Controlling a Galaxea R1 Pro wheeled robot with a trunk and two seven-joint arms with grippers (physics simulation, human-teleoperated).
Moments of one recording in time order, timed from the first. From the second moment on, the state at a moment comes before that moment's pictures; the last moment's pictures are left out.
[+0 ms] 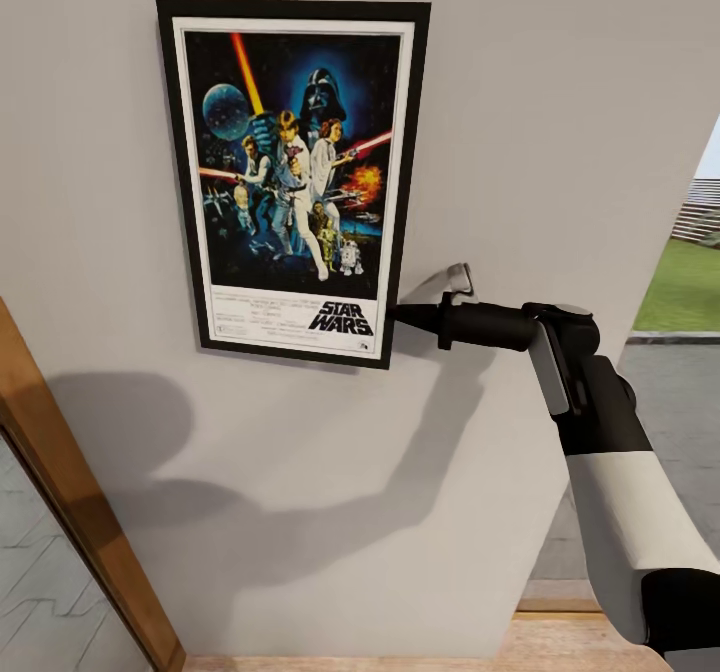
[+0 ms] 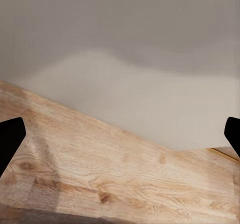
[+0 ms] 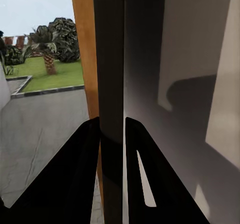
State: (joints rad) left arm -0.25 0.41 -0.16 -0.03 0.91 -0.18 -0.94; right arm -0.98 -0.09 0.05 -1.32 -0.22 0.70 1.24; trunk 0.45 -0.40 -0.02
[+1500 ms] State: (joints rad) left arm -0.25 0.42 -0.16 -0.03 0.91 -0.18 -0.94; right arm -0.98 -0.08 0.05 -1.32 -0.23 0.71 1.24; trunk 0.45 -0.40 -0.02
